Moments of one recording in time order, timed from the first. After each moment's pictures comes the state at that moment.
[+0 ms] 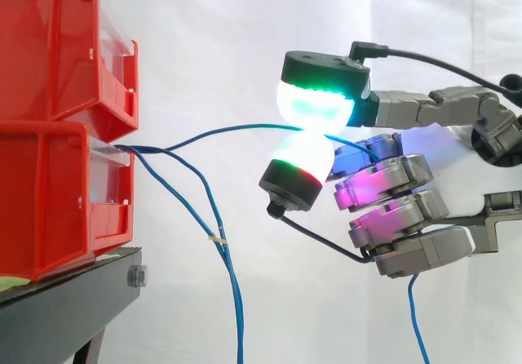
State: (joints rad) arm 0.21 -2.22 -1.24 -2.91 -1.04 0.02
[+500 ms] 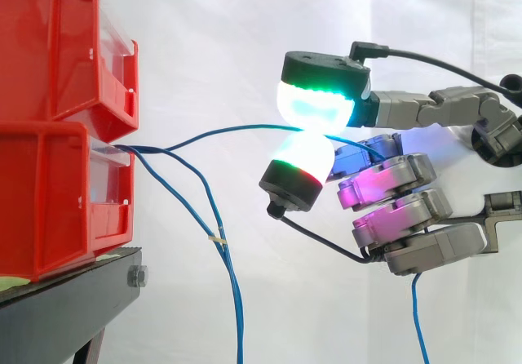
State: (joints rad) arm 0.21 -2.22 -1.24 -2.91 -1.04 0.02
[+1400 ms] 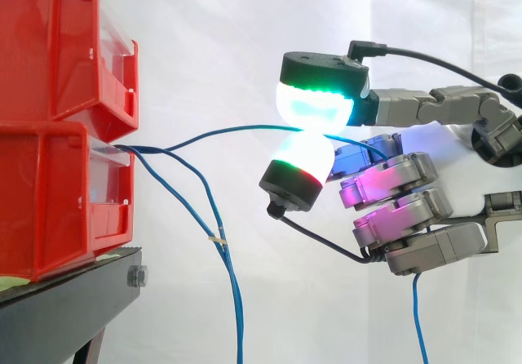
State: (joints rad) arm 0.21 -2.22 -1.24 -2.91 -1.04 0.02
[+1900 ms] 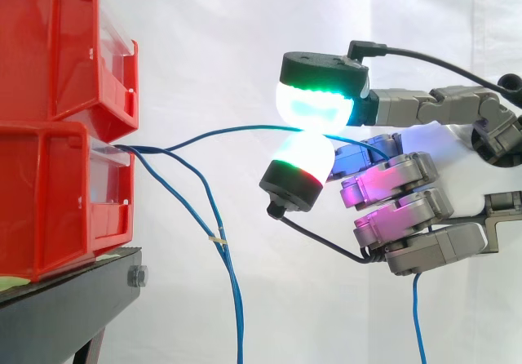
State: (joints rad) arm 0.21 -2.22 -1.24 -2.91 -1.04 0.02
